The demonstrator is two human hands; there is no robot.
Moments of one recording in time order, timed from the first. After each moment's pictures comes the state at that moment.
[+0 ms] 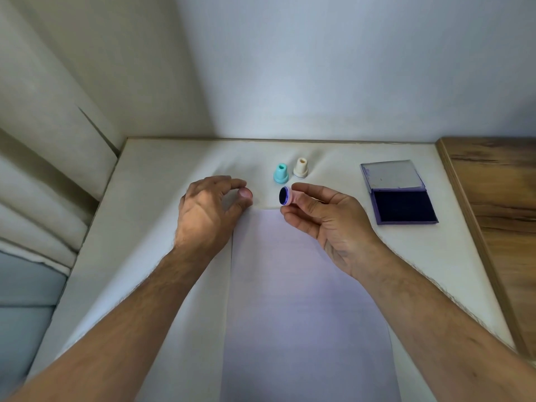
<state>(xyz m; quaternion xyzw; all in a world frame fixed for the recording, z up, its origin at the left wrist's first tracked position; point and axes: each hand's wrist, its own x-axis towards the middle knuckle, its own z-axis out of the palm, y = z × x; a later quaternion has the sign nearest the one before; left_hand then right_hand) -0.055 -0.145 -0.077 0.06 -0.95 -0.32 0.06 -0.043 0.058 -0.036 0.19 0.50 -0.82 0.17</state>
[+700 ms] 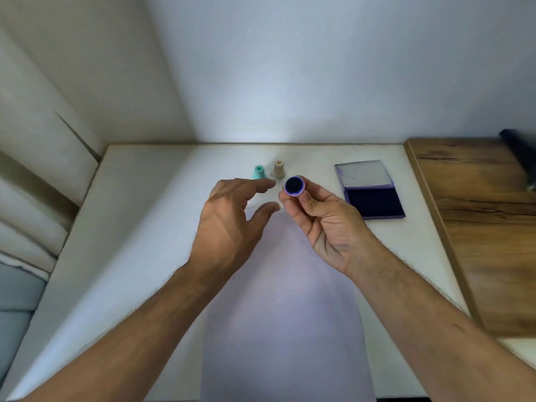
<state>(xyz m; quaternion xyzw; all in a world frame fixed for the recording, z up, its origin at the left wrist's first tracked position) -0.021 -0.081 -0.037 -0.05 -0.92 -0.38 0.12 -0.031 0.078 -0.020 0.20 0.33 -0.90 0.18</state>
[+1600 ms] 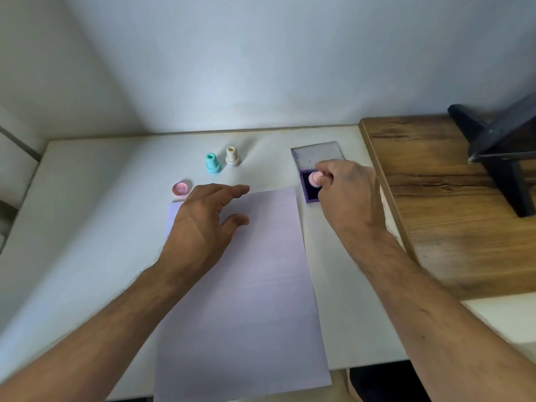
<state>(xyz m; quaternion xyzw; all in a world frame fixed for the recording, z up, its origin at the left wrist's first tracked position) -0.014 -0.058 -0.054 -0.10 -0.95 -0.30 0.04 -0.034 0.168 -0.036 0.09 0.95 -0.28 -0.10</state>
